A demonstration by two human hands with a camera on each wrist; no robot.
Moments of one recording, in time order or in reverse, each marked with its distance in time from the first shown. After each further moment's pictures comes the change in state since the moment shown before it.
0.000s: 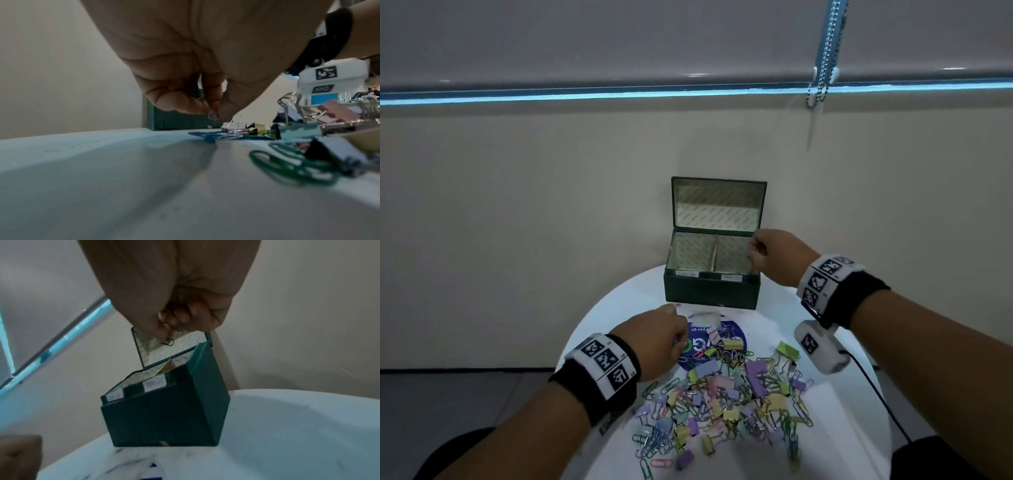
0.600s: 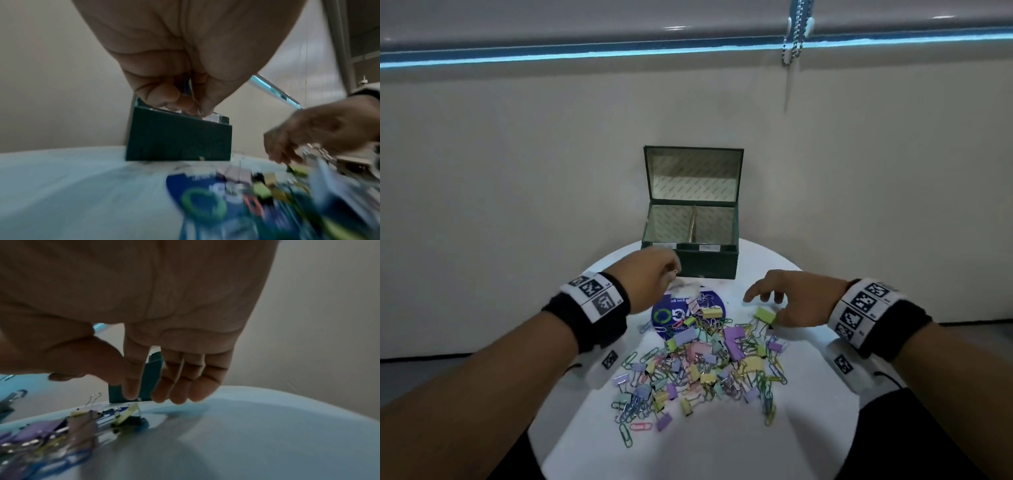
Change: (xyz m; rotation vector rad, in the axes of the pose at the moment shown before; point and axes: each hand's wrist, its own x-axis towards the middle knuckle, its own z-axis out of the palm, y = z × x) left_hand 0.040 0.011 -0.029 -0.090 0.119 0.005; right_hand -0.094 0.047 0.010 -0.067 -0.551 0.013
